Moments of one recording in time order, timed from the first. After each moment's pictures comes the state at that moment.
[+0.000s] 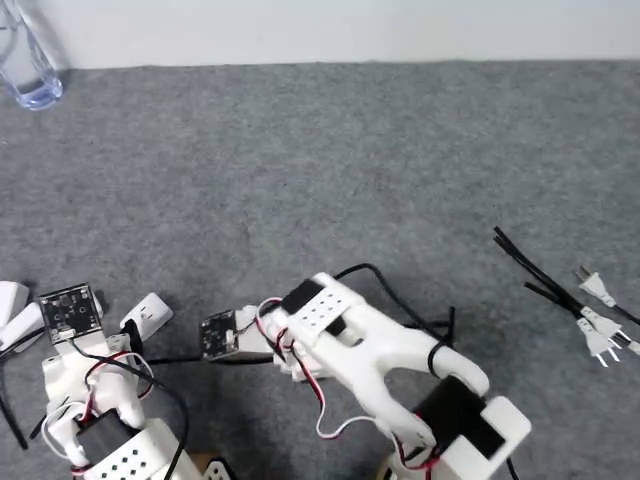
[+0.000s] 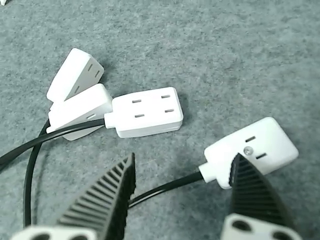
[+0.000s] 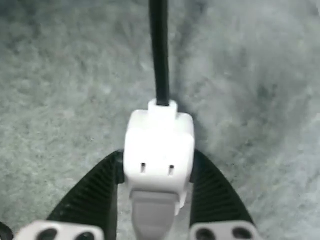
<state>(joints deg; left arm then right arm) -42.0 -98.3 97.1 58.1 -12.7 -45.6 0.5 37.9 60.5 53.6</state>
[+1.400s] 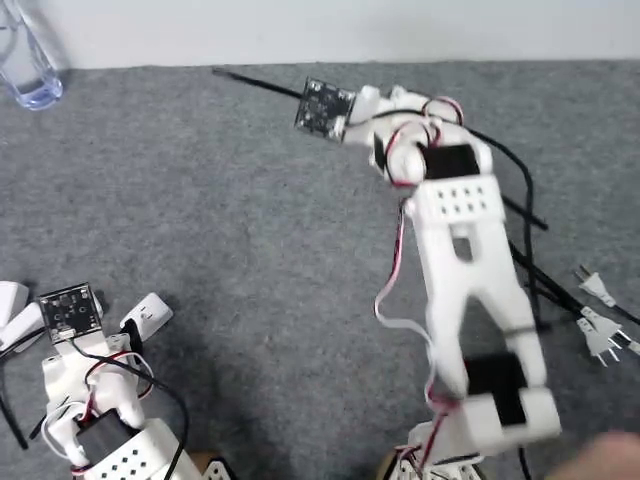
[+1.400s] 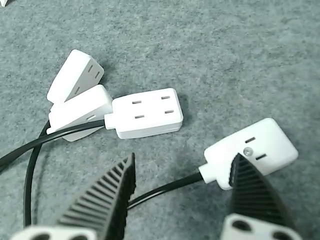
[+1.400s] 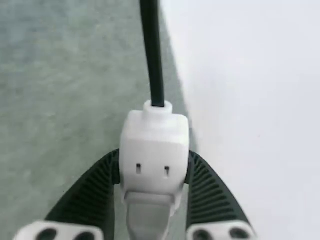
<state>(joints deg) -41.9 -98.3 97.1 57.8 -12.7 -11.0 6.3 -8.8 45.4 66.8</state>
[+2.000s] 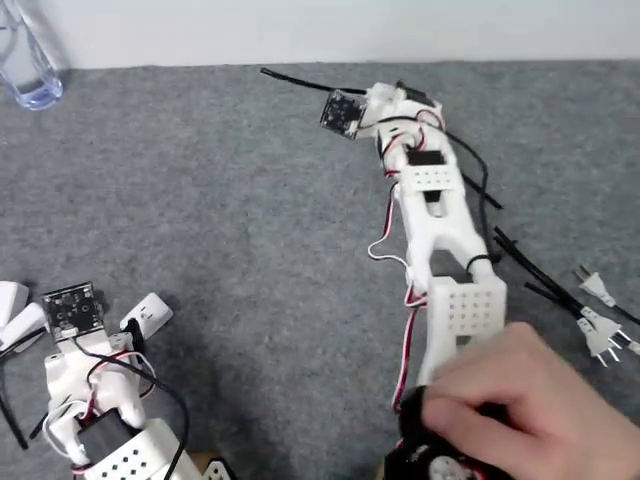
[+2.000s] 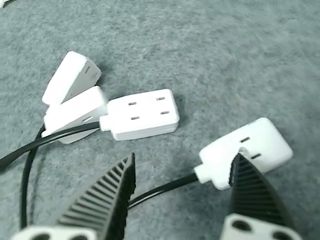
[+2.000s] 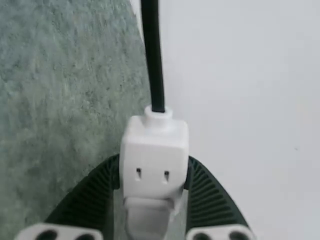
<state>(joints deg) -40.7 -98.3 97.1 57.8 -12.7 -6.9 54.9 -34.5 10.5 68.0</state>
